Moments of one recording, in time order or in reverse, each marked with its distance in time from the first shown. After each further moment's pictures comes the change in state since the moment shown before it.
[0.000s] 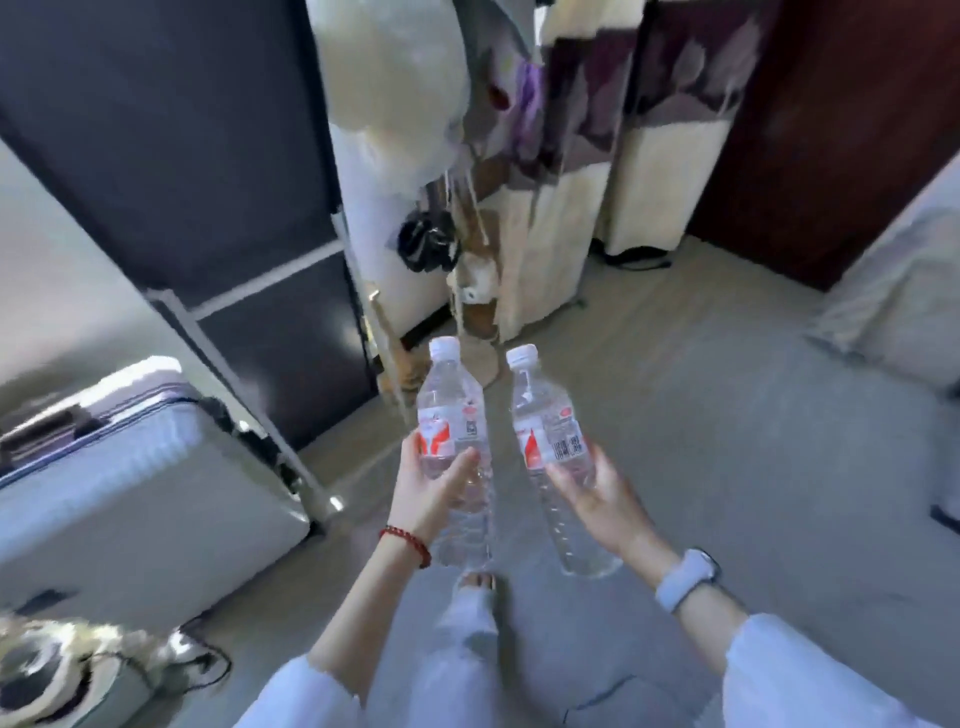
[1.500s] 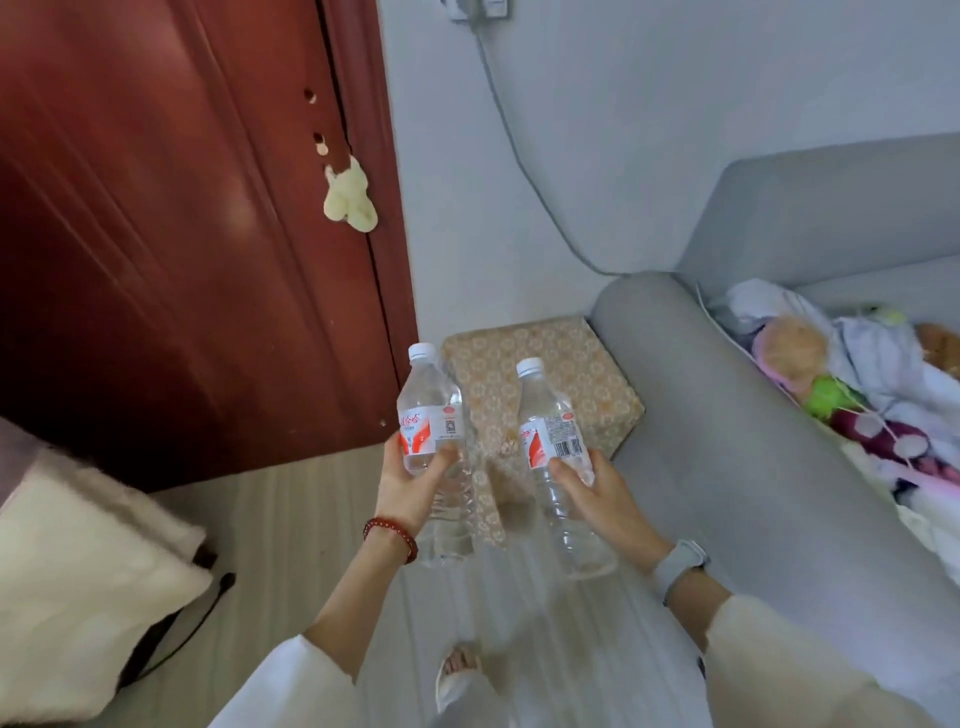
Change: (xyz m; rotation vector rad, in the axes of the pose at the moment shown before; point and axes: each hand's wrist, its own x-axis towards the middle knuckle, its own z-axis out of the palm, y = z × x) left_hand 0.715 0.169 1.285 0.284 -0.834 0.026; right_hand 0.657 0.272 -1.087 0.250 0.986 0.404
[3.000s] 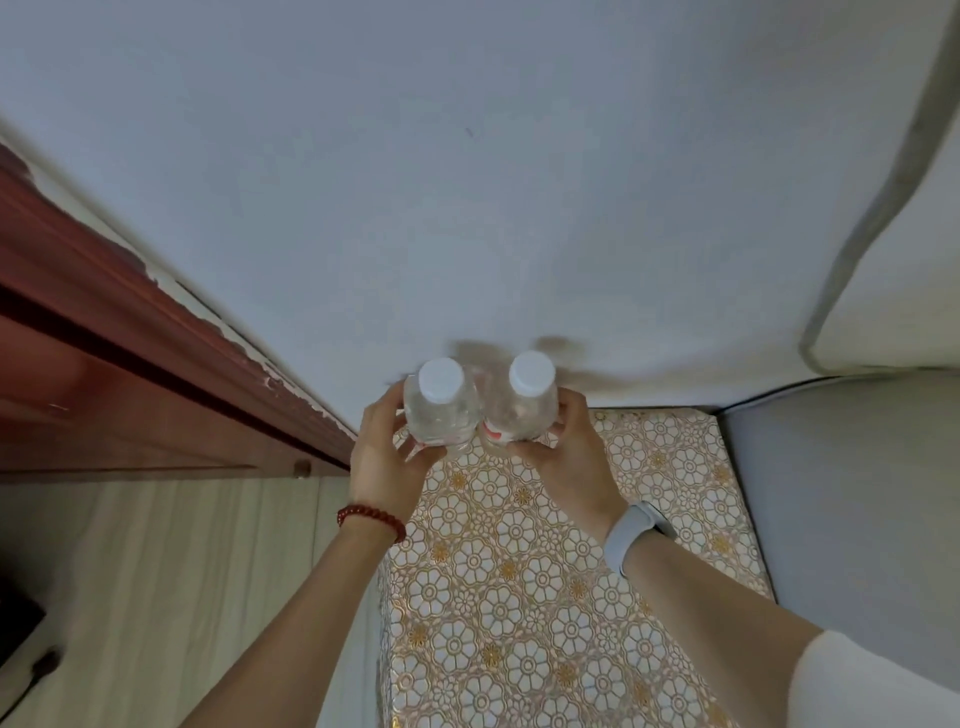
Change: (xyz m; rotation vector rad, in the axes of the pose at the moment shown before) left_hand 0.540 -0.124 0.185 0.298 0.161 0.053; right_hand 0.624 0.110 0.074 -0.095 -0.232 -0.093
